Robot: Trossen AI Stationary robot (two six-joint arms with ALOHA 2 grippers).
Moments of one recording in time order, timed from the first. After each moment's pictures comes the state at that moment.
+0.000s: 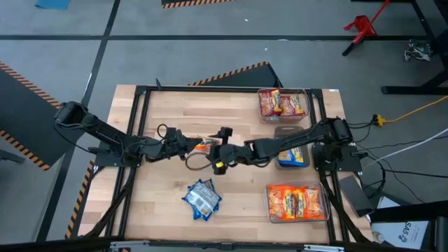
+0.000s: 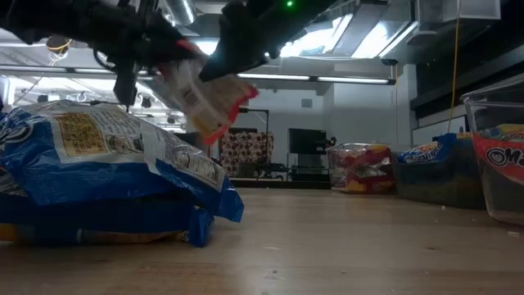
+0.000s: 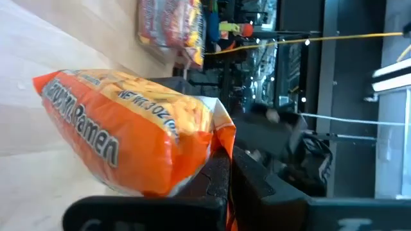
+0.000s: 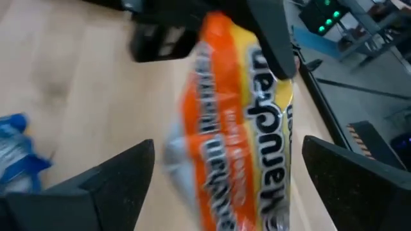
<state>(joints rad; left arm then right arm) -0.30 1.12 0.36 0.67 -0.71 -1.70 0.18 1.91 1.41 -0.11 0.49 -0.14</state>
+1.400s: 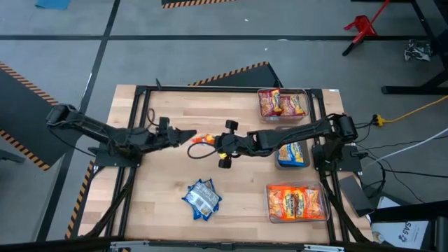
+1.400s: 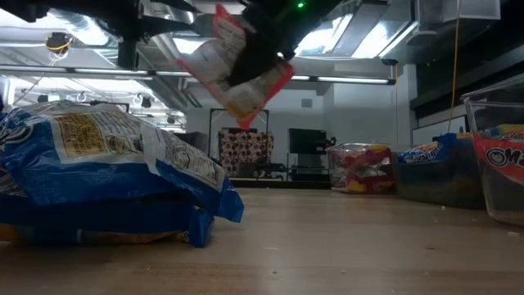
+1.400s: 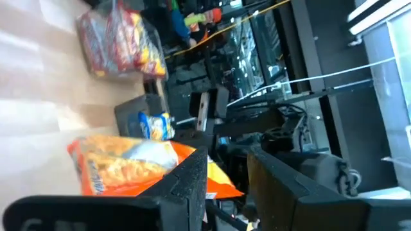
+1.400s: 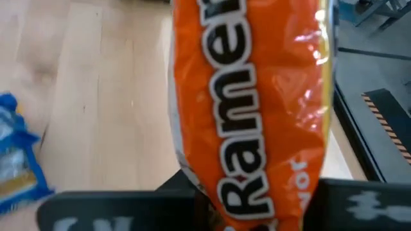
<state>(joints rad) -0.25 0.87 0.42 0.47 -0.60 -1.32 0.12 1.84 1.42 -0.28 0.41 -0.06</state>
